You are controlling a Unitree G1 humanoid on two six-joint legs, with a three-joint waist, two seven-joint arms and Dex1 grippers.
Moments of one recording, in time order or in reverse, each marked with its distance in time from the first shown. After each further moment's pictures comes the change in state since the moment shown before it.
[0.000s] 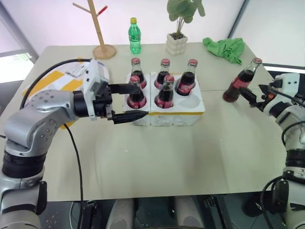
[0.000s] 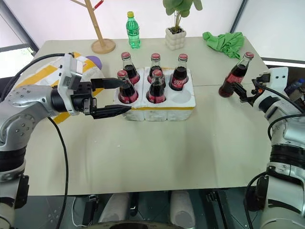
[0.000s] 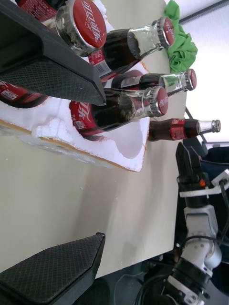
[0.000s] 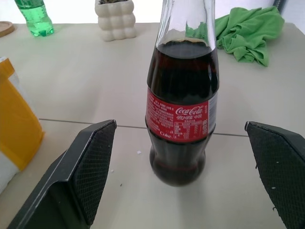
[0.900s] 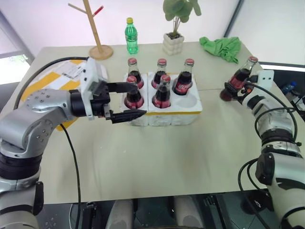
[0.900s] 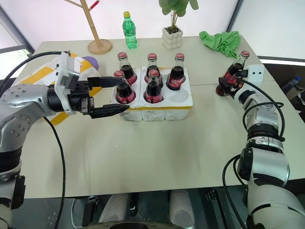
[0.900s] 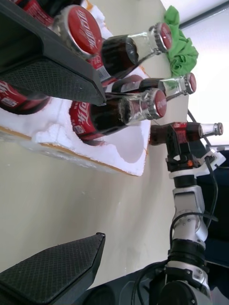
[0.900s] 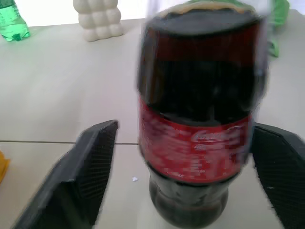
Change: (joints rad) left arm 0.006 0.027 0.015 -0.028 -0.009 0.009 0.030; right arm -0.318 0.100 0.078 0.589 -0.123 -0.340 -0.049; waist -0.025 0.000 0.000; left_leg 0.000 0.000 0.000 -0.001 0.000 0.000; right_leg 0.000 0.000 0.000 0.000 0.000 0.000
